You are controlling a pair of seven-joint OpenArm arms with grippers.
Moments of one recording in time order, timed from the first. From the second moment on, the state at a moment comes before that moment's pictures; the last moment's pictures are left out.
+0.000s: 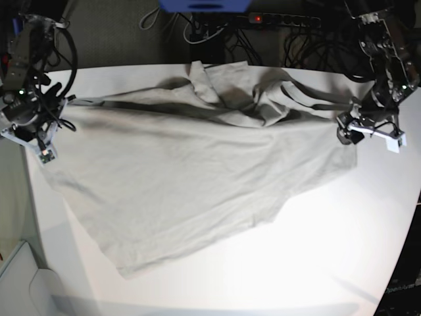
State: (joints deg) left arm 10.7 -12.6 -29.0 97.7 -37.0 0.4 54.7; right arm -7.8 12.3 24.1 111.9 -1.5 40.1 -71.3
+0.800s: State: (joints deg) left arm -13.0 -8.4 -19.7 70.2 -30.6 1.3 49.1; right arm -9.8 8.5 19.8 112.2 -1.5 40.1 -71.6
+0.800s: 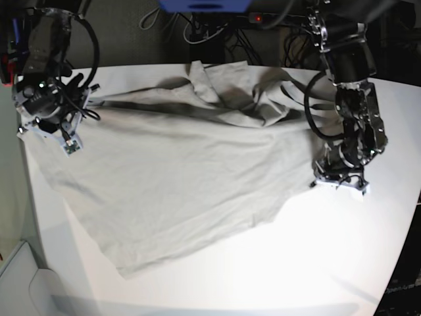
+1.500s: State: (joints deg) left arm -10.4 -16.1 -34.7 64.0 -25.7 0.7 44.6; right arm -9.2 7.8 11.4 112.2 -1.3 40.1 -71.1
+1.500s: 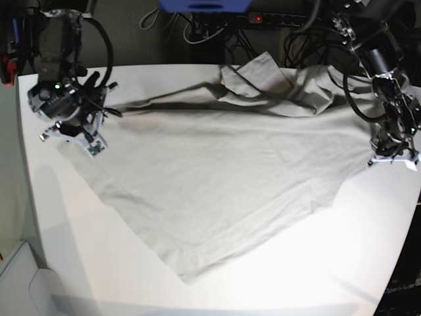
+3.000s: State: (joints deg) left arm 0.3 -9.7 -34.7 96.1 -42.6 0.9 60.0; right arm 43.1 2.8 7.7 44.2 -2.0 39.6 -47.6
